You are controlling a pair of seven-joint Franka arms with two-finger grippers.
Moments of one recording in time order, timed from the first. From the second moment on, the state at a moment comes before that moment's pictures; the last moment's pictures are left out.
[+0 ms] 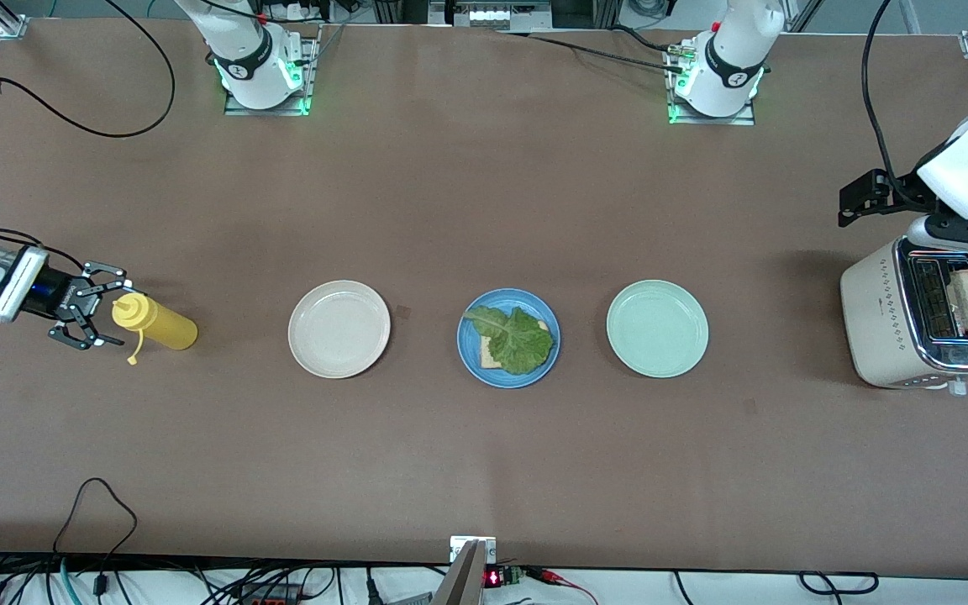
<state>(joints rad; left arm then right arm) -0.02 0.02 0.00 -1.65 0.02 1.61 0.12 -0.50 0.65 -0.03 -1.78 1.10 1.76 -2.33</state>
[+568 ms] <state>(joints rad) -0.02 0.02 0.00 -1.65 0.02 1.61 0.12 -0.51 0.74 -0.02 -1.78 1.17 1.71 -2.40</state>
